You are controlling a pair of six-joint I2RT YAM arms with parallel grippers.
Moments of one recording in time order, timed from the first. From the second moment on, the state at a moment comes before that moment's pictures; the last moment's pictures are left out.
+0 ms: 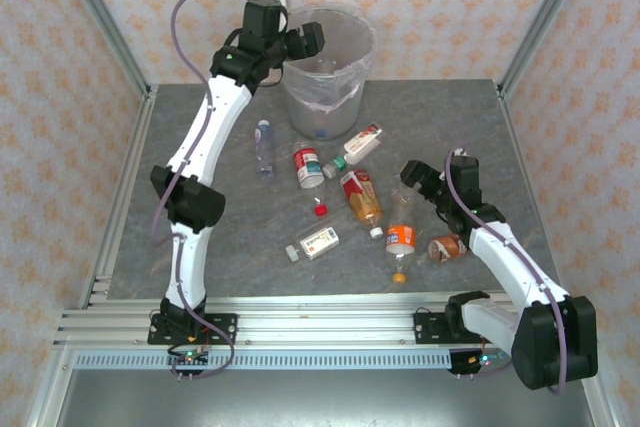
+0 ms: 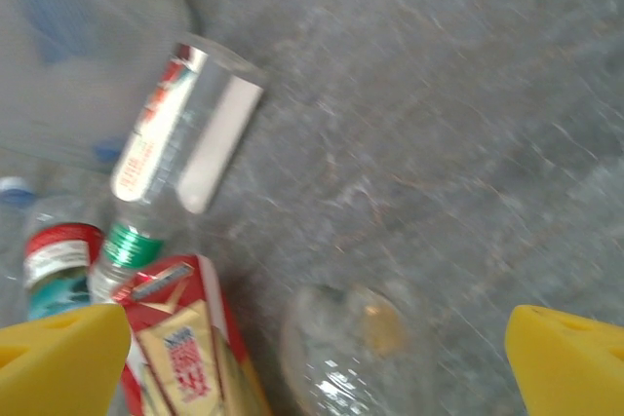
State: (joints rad) left arm -0.32 2.14 2.48 -0.75 0.03 -0.45; right arm 0.16 1.05 0.62 -0.24 -0.06 0.65
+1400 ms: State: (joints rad) left arm -0.32 1.18 1.10 -0.42 -0.30 -0.67; right arm 0.34 1.54 0.87 -0.56 0.07 0.67
